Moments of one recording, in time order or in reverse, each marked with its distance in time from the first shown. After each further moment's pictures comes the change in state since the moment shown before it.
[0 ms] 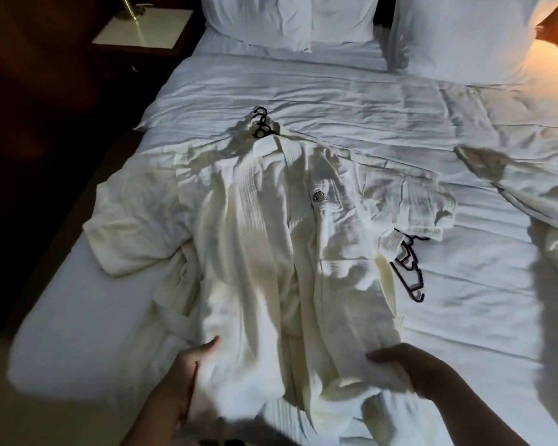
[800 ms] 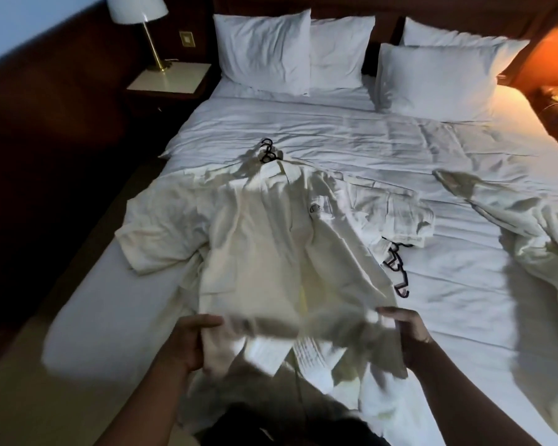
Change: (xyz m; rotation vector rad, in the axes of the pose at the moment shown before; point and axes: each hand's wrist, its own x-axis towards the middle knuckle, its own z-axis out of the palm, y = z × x) left_hand -0.084 0.023 0.001 0.186 -0.061 0.006; right_hand -0.082 0.020 0.046 0.328 -0.074 -0.432
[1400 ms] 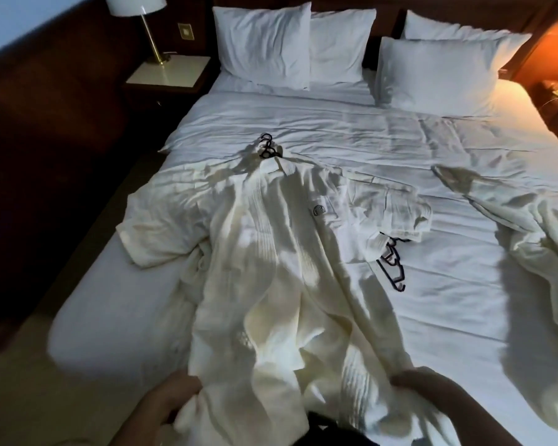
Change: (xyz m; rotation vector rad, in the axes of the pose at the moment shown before) left_hand -0.003 -0.086 -0.068 0.494 0.223 -0.041; right_hand -0.024 0.050 -0.107 -0.908 0.498 0.357
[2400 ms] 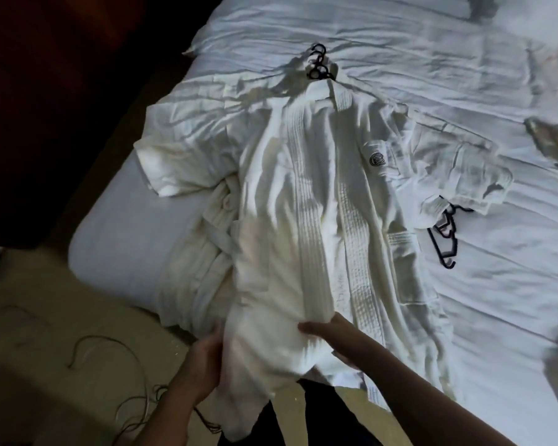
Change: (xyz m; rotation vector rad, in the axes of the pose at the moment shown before) left_hand 0.032 -0.061 0.032 -0.841 -0.164 -0.198; right_hand 0.003 -0.127 0.199 0.216 -0.471 -0.233
